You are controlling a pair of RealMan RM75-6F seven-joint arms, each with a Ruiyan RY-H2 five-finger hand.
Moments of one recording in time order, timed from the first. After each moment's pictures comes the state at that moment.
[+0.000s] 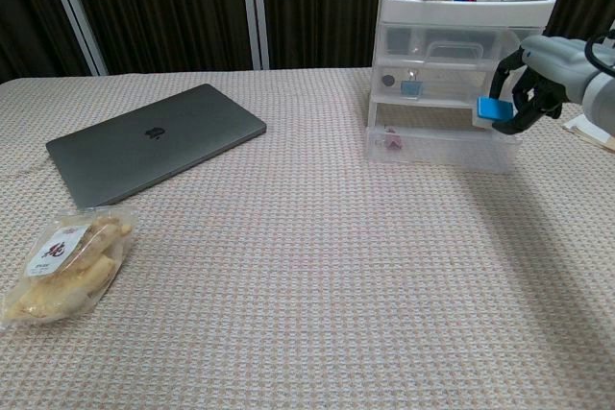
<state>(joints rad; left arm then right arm) -0.12 -1.09 -0.02 -1.65 1.54 1.46 -0.03 0.70 -1.63 0.37 -1.40 -0.76 1.18 -0.58</state>
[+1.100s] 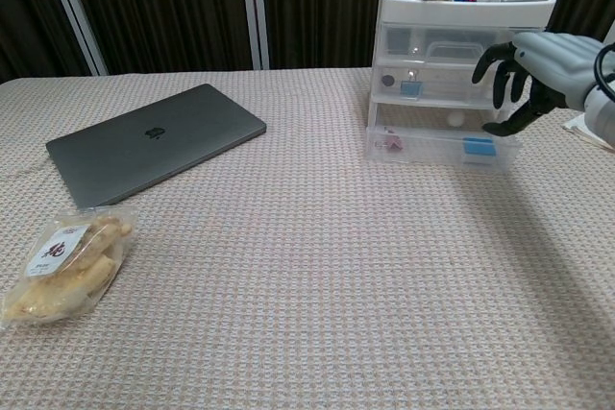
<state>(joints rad) -0.12 -1.08 -0.02 -1.67 1.54 1.45 -0.05 0.67 -1.65 0.26 -1.28 -1.05 1.22 -0.38</state>
